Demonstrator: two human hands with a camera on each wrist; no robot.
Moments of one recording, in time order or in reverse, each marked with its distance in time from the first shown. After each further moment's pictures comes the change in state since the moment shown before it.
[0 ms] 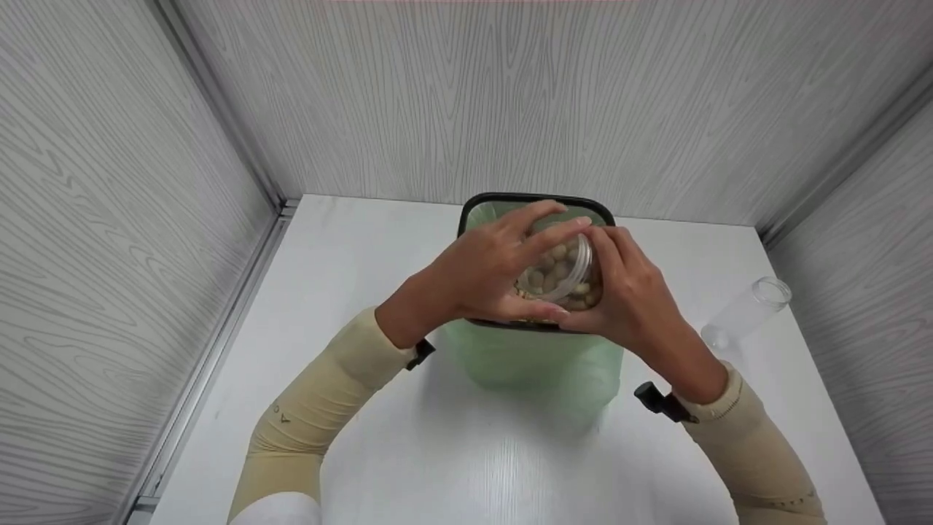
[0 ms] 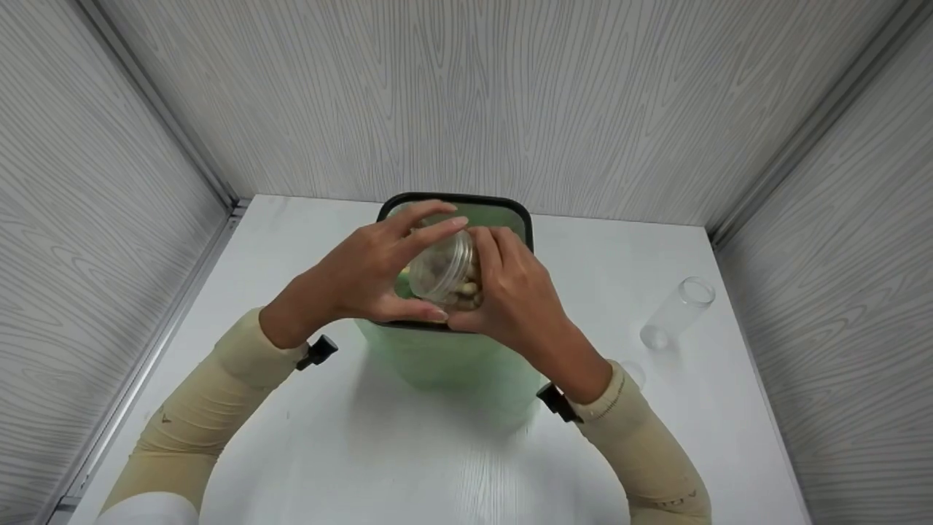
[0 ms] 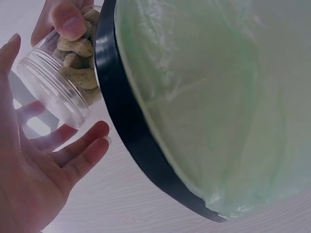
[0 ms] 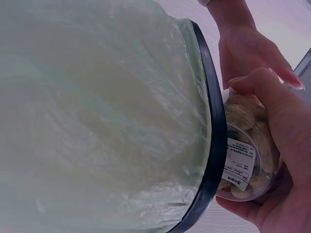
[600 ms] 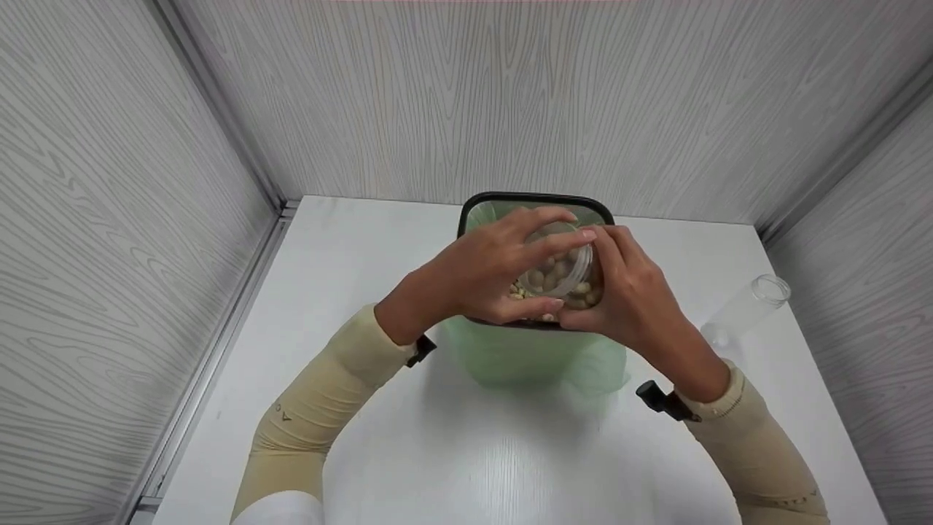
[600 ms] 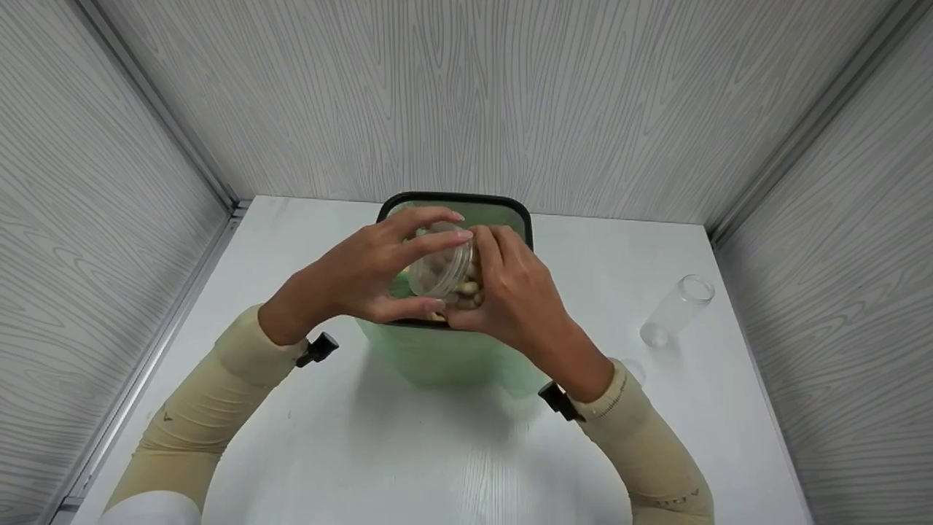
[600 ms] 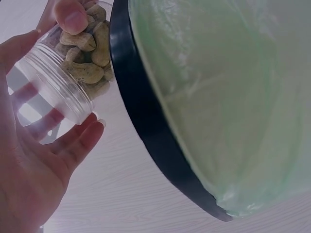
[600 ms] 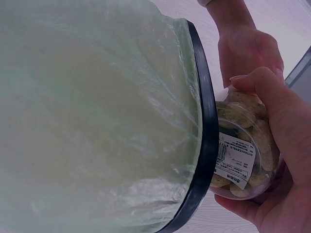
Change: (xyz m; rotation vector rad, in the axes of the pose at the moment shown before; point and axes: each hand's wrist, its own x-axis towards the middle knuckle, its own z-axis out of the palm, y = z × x) left_hand 0.002 0.002 -0.005 -0.041 -0.026 0.081; right_hand 0.000 0.001 -0.002 0.003 0.014 -0.020
